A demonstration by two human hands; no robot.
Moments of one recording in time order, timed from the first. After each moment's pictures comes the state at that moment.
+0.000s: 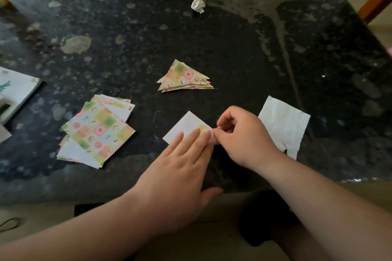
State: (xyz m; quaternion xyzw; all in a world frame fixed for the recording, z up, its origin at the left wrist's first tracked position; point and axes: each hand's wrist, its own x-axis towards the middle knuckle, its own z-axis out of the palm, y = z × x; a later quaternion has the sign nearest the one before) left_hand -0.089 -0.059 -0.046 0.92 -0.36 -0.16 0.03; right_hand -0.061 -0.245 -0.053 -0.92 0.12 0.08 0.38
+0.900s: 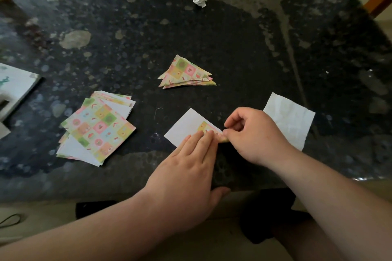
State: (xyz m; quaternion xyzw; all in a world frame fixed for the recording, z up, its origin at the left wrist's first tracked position) left_hand -0.097 -0.074 -0.049 0.93 -0.34 -0.14 0.08; right_hand -0.060 -0.255 -0.049 -0.92 0.14 0.14 0.34
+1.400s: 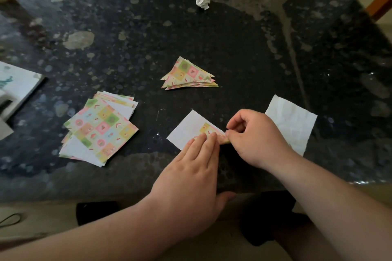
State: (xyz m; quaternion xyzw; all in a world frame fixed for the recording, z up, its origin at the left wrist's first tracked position) left_hand -0.101 -0.078 -0.051 0.93 -0.35 -0.13 0.06; right_hand -0.059 -0.252 -0.053 -0.93 0.15 0.12 0.33
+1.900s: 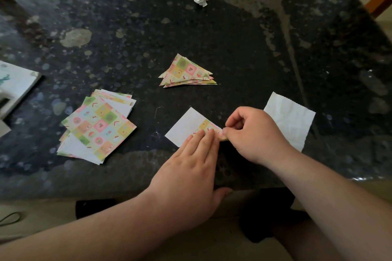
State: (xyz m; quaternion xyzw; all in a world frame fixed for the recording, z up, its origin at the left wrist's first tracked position) left_hand -0.100 -0.078 -0.054 0.93 -0.33 -0.15 0.08; right_hand -0.058 -0.253 -0.051 -0.93 0.15 0.12 0.33
